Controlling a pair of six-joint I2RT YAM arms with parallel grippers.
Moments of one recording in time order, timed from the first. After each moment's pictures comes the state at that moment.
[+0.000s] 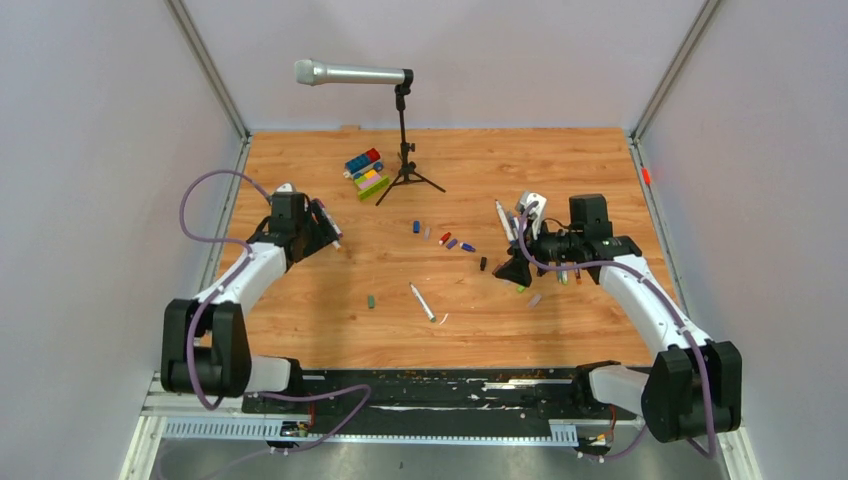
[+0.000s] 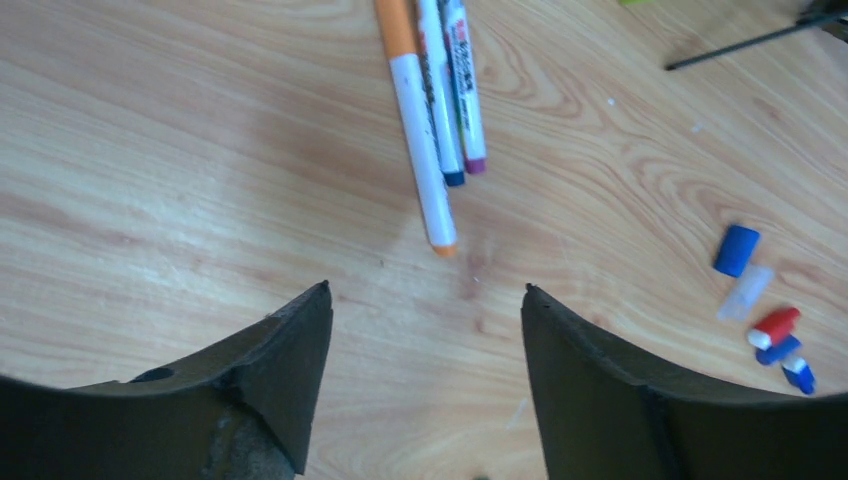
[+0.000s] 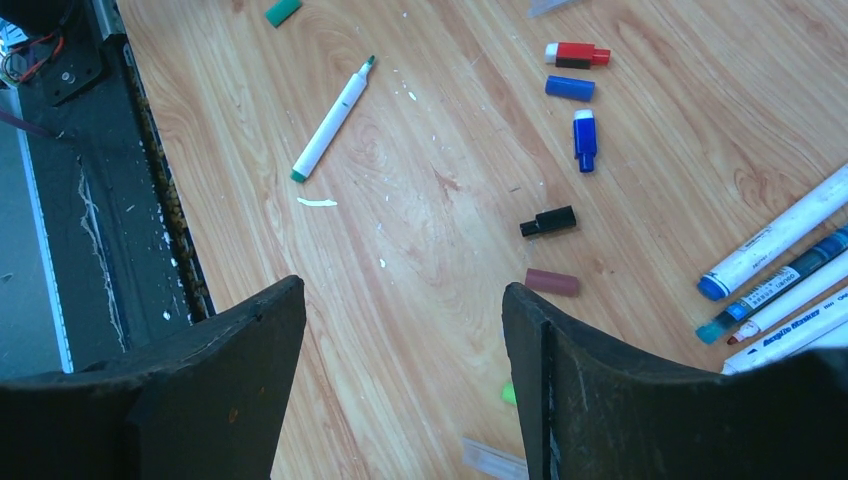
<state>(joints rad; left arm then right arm) -0.09 1.31 0.76 -0.25 -0.06 -0.58 0.17 1.19 0.82 -0.47 -0.91 -0.46</state>
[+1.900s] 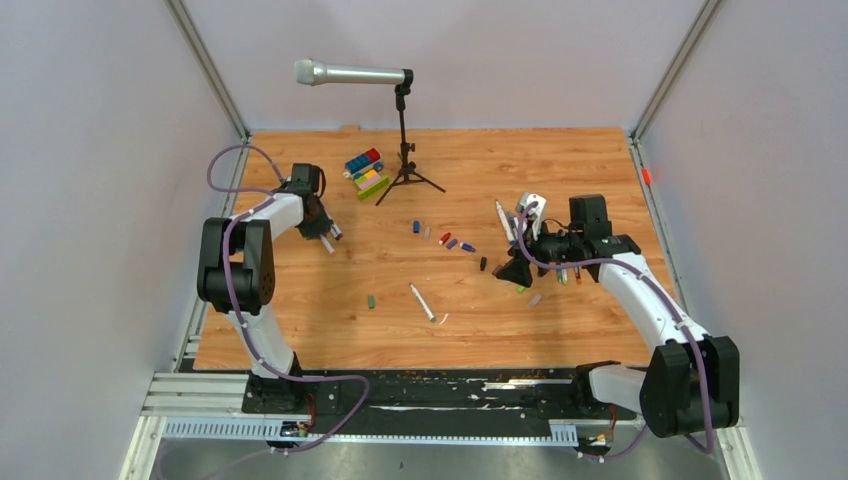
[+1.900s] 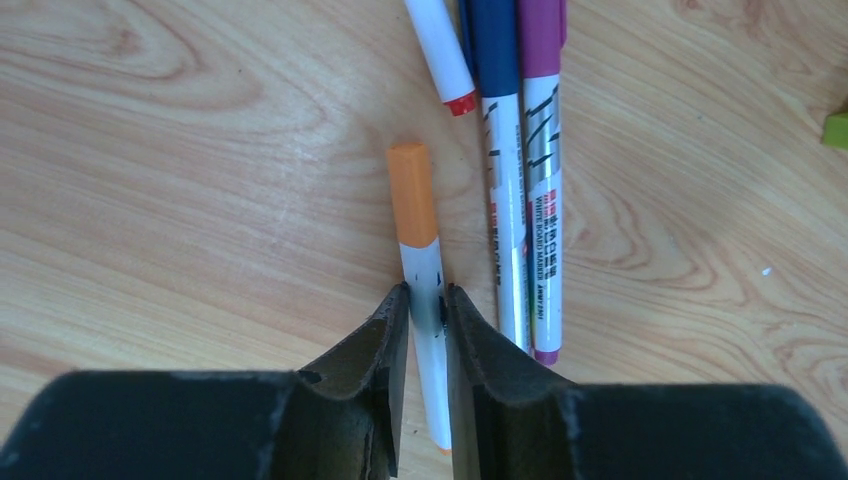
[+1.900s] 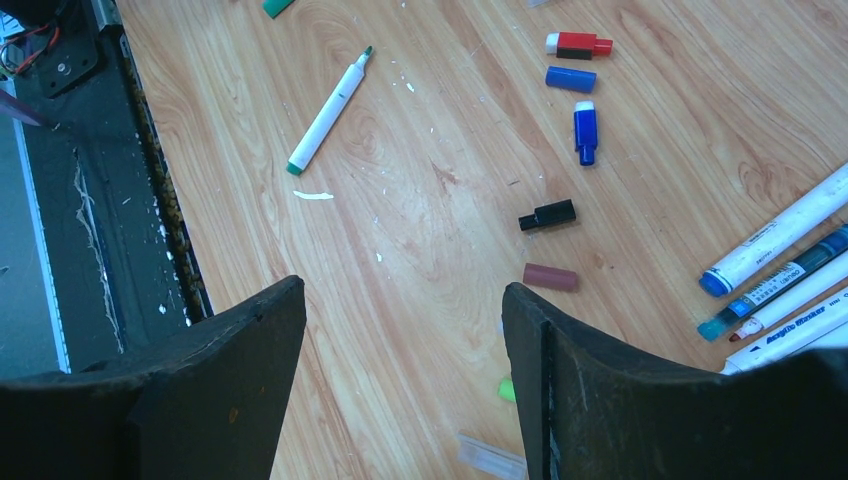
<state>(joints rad) -0.06 1.84 1.16 -0.40 -0.17 -0.53 0.15 1.21 0.82 -0.48 -0.92 -0.49</state>
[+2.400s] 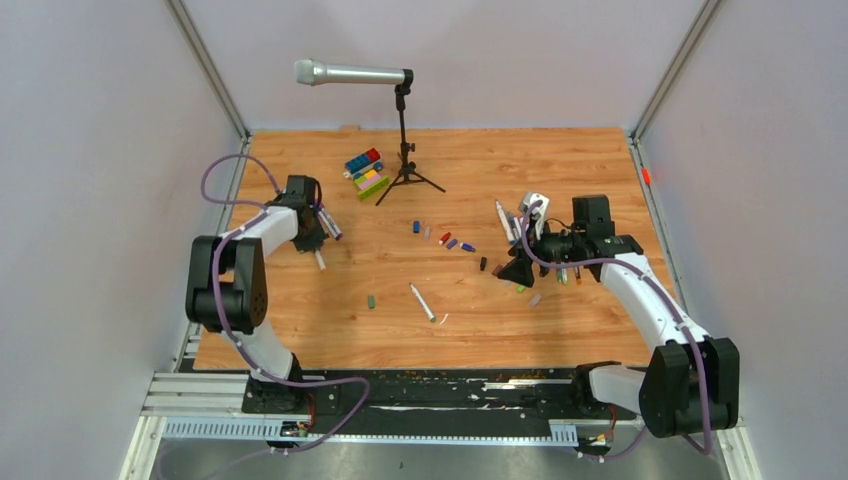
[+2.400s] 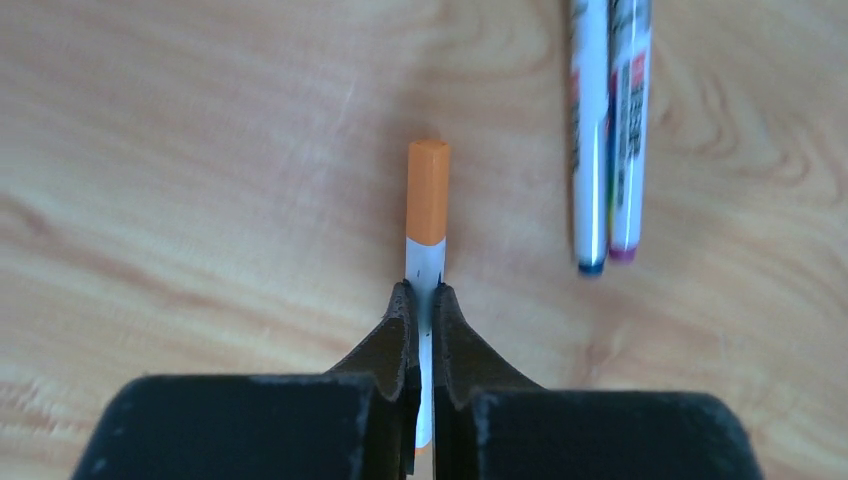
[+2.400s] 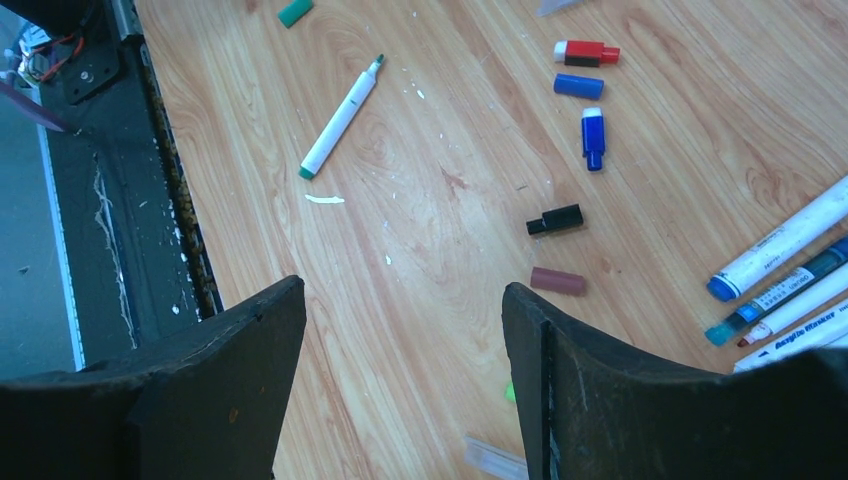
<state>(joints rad) -0.06 1.75 1.07 -0.44 -0.19 -0.50 0.13 1.21 0.82 -0.49 -0.95 -0.49</state>
